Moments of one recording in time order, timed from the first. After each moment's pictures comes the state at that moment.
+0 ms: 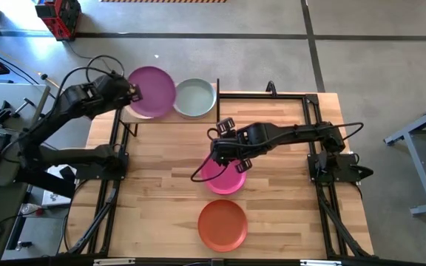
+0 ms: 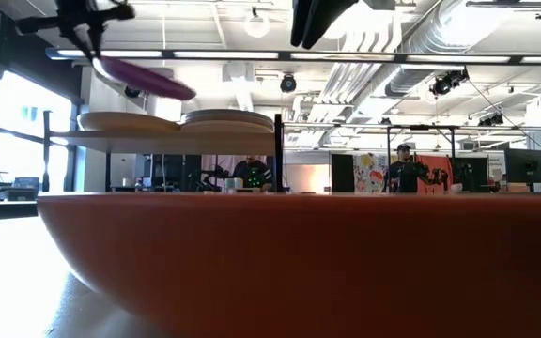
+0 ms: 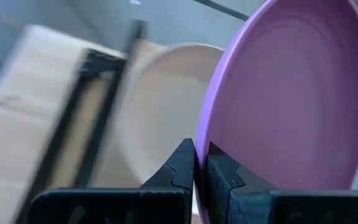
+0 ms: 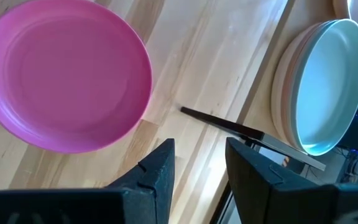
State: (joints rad) left arm 0.64 0.95 1.26 -1.29 -0.50 -1.07; right arm 0.15 1.93 2.07 -1.37 0.45 -0.44
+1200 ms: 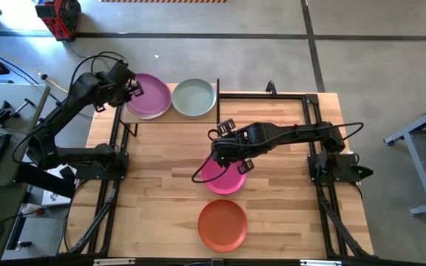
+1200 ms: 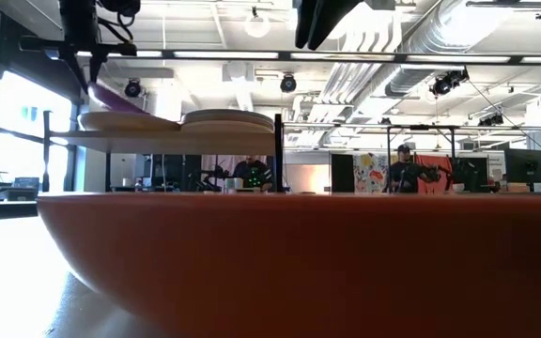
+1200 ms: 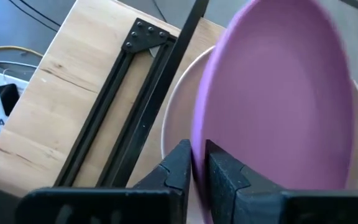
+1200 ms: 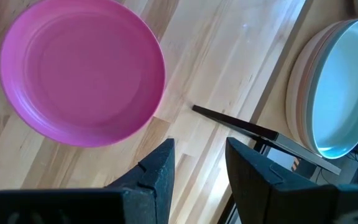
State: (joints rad) left arm 0.89 1.10 1.26 -1.34 -0.38 -1.03; right arm 0.15 1.93 2.07 -1.40 0.41 -0.45
